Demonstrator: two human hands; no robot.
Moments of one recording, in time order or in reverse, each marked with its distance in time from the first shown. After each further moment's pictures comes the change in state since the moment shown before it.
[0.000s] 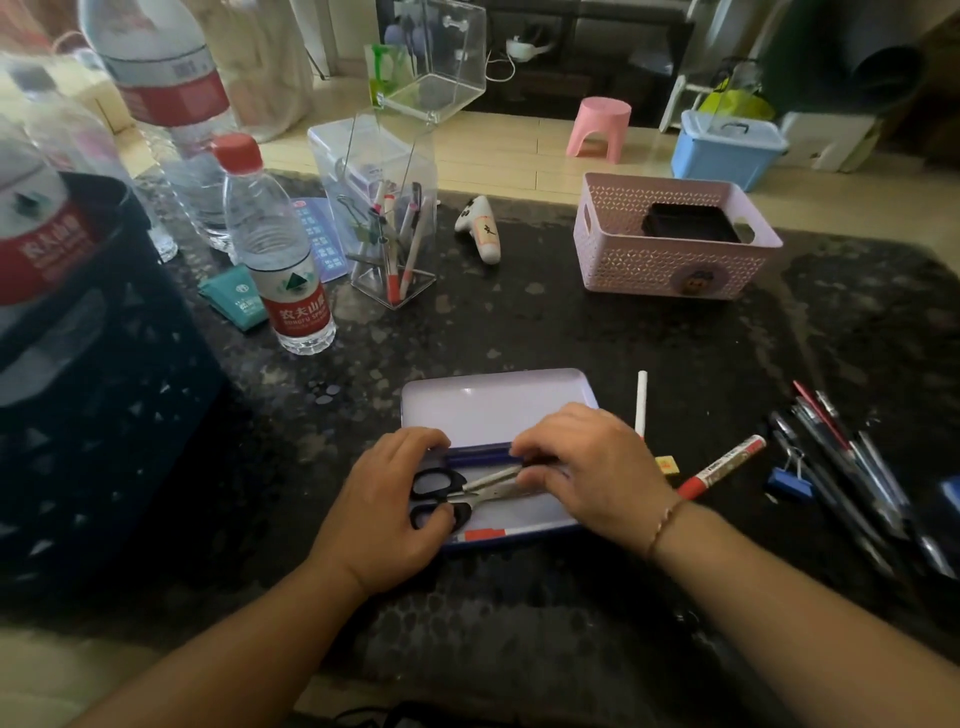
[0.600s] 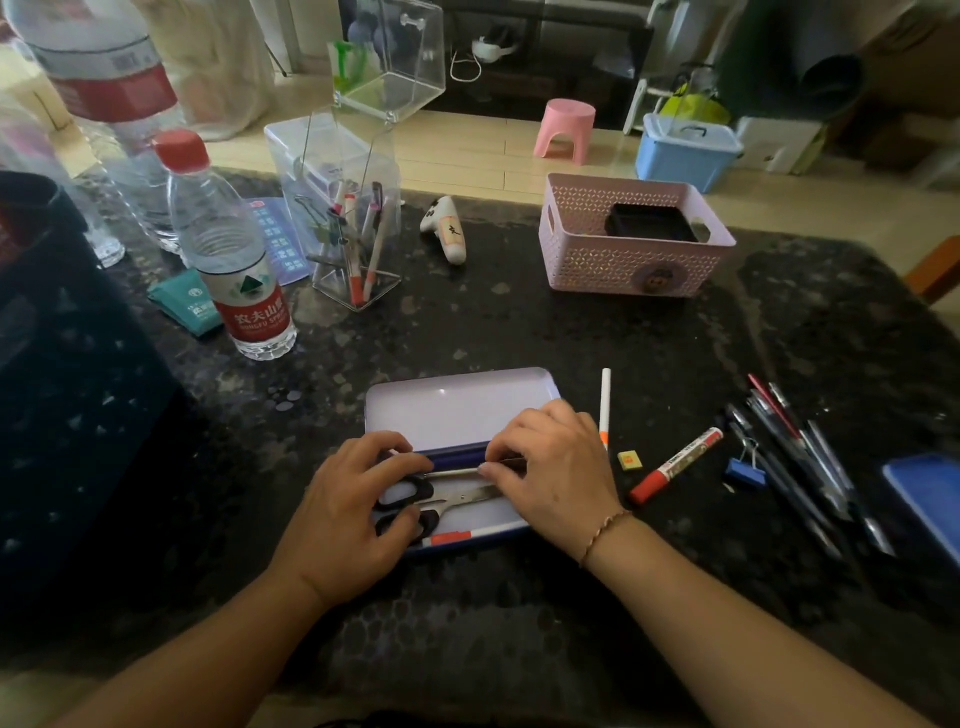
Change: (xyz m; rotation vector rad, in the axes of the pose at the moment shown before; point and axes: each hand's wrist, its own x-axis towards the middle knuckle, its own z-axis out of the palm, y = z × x) left_hand 0.001 -0.005 0.000 0.066 -0.037 0.072; right_hand 0.000 -0.002 0.025 -0.156 0.166 0.226
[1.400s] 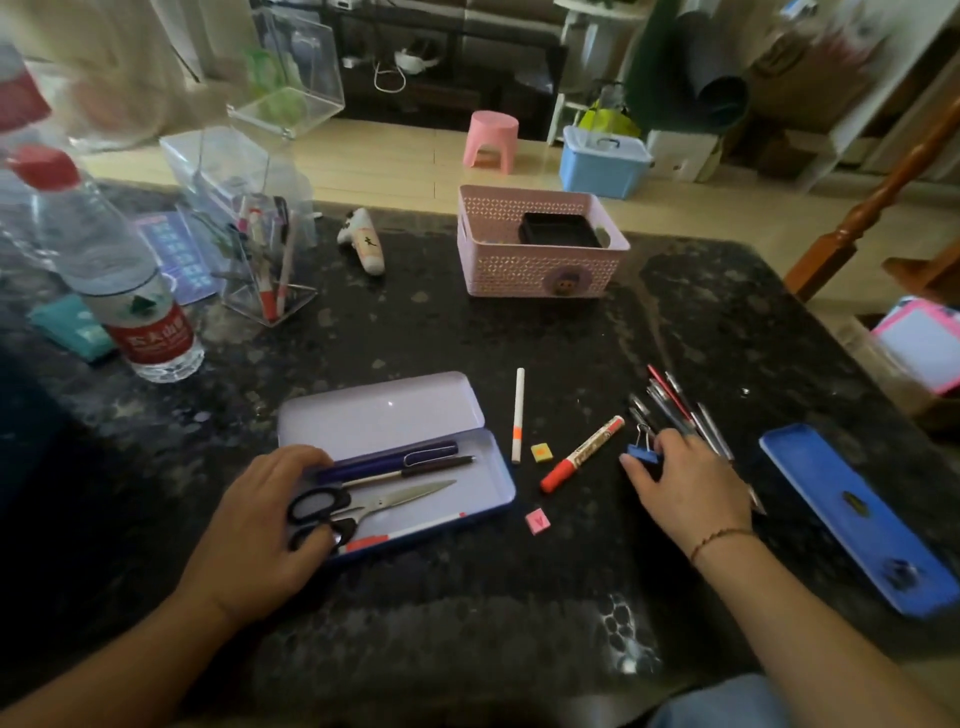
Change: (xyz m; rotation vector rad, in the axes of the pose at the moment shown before) left_hand 0.003 0.006 -0.001 -0.028 0.044 0.024; right_hand -0.089 0.144 -0.067 -0.392 -0.038 0.724
